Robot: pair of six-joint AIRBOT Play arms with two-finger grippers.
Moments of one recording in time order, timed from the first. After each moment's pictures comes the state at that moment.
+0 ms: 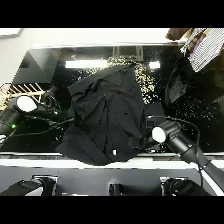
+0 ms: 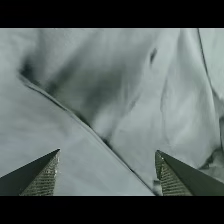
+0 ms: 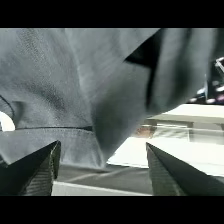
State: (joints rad) left arm -0.24 -1.15 1.00 1.11 -1.19 -1.80; right arm 0.58 -1.01 0.73 -1.35 1.18 2.16
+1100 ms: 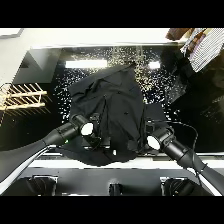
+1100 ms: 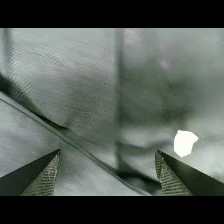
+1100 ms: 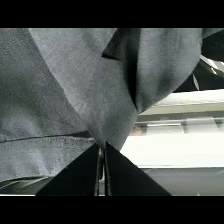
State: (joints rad) left arm -0.82 -1.43 1.07 1.30 -1.20 -2.26; right arm 0.66 -1.00 0.69 -1.43 1.17 2.34
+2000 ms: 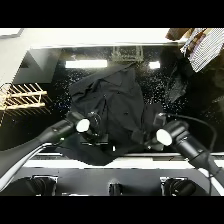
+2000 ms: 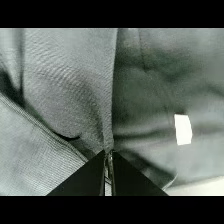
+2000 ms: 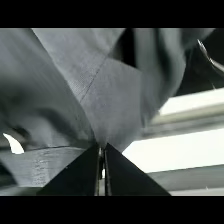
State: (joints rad) left arm -0.77 -1.37 1.08 1.27 -1.21 -2.17; right arm 0.54 -0.92 0.81 -1.47 1.21 2.46
